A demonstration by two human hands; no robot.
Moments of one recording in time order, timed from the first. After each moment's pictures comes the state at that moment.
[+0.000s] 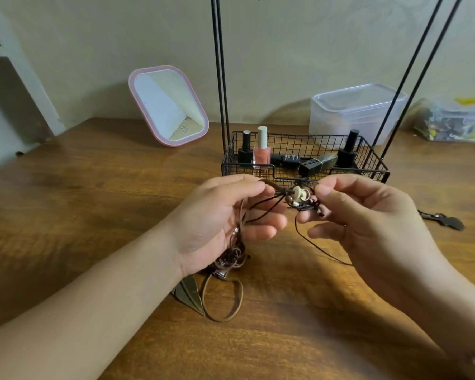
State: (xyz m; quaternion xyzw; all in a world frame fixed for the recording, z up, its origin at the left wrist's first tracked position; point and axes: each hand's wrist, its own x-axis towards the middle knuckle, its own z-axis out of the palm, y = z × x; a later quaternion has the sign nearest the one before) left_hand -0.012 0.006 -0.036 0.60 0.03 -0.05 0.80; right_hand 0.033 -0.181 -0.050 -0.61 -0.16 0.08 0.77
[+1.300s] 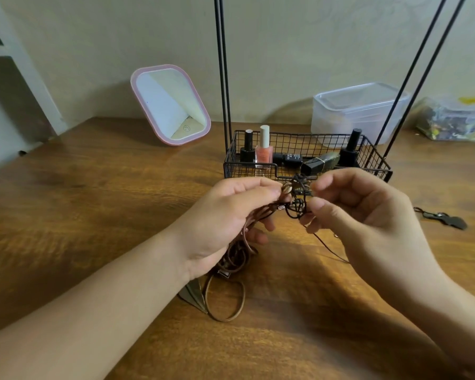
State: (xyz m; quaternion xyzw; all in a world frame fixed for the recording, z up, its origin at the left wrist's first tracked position) left_hand -0.013 0.004 -0.043 0.70 -0.01 -0.03 0.72; right_hand 0.027 -0.181 -0.055 -0.70 -0.28 -0.03 0.65
